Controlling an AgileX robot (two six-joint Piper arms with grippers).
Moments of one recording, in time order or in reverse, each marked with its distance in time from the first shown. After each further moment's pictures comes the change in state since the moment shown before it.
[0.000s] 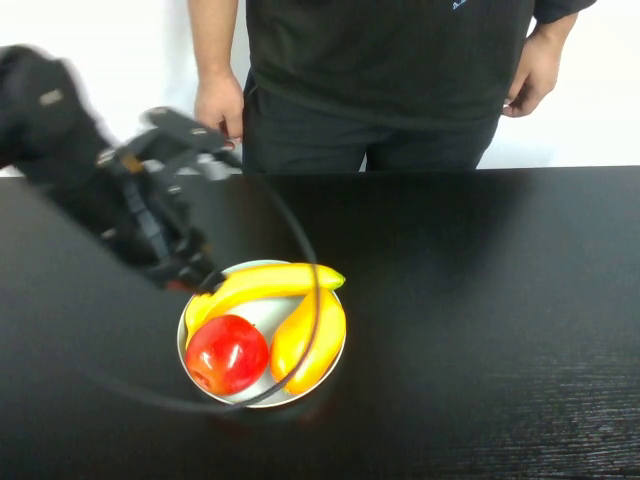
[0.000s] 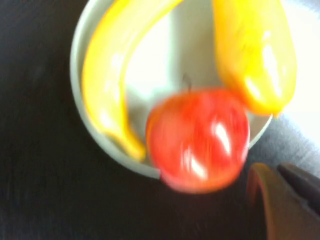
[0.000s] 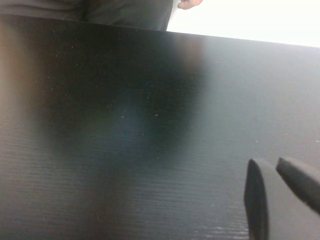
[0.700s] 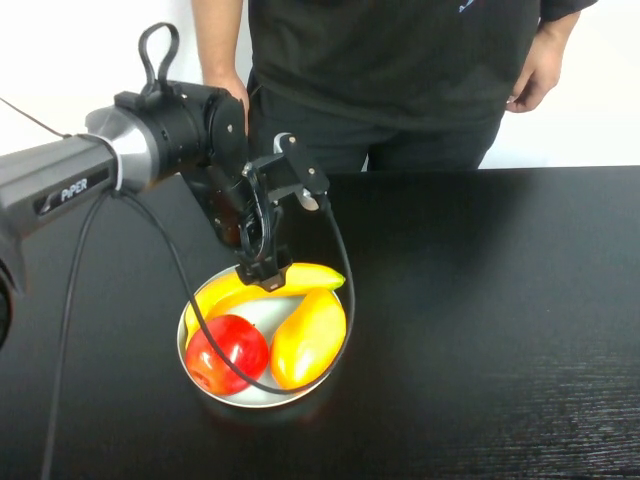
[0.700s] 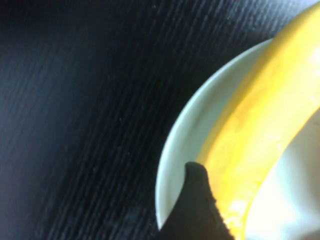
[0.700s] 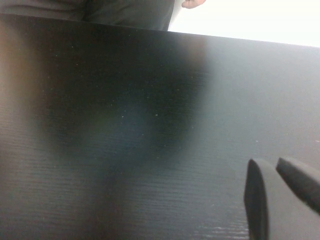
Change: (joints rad) right arm 0.000 0.000 0.000 0.000 0.000 0.000; left arm -0.093 0.490 -0.350 0.150 -0.129 0.301
